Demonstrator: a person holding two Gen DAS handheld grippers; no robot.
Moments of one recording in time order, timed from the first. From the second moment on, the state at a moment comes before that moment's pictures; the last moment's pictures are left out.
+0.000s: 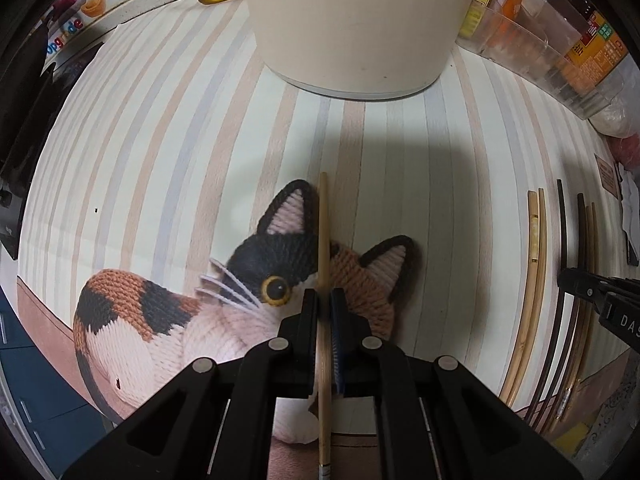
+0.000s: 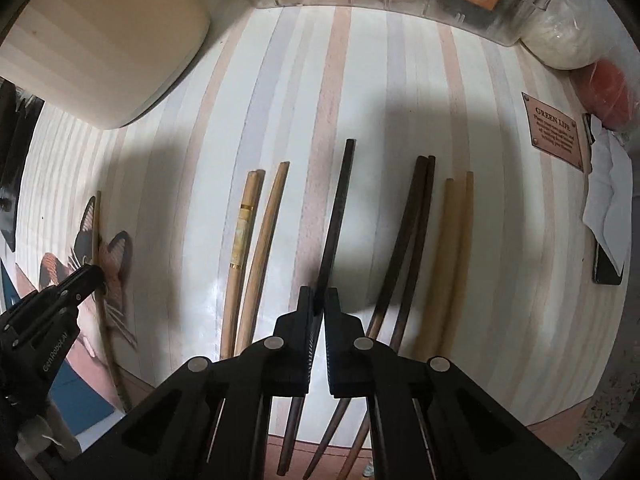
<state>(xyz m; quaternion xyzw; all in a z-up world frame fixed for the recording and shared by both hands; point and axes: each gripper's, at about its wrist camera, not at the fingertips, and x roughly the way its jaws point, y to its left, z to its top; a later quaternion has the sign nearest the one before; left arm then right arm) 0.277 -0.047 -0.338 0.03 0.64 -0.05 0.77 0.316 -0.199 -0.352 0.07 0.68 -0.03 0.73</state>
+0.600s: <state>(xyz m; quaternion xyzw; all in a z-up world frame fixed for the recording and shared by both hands) 0.283 -0.055 -0.339 0.04 0.64 -0.05 0.76 0.325 -0.194 -0.354 0.05 0.70 -0.03 0.71</state>
